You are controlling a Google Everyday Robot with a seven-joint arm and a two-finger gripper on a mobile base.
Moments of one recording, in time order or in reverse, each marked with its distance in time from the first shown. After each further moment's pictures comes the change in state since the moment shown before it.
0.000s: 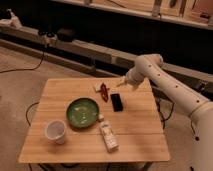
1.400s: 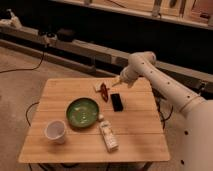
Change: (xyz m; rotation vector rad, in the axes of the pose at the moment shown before) arm 0.009 -0.042 0.022 -0.003 -0.046 -0.193
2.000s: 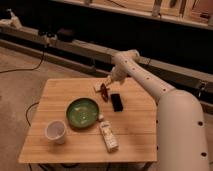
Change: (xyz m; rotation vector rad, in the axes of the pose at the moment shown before) arm 0.037 -0.019 0.057 -0.048 -0.003 -0.154
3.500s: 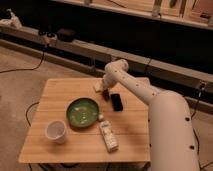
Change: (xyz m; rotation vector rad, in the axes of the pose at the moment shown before) arm -0.009 -0.038 0.063 0.005 0.015 -0.111
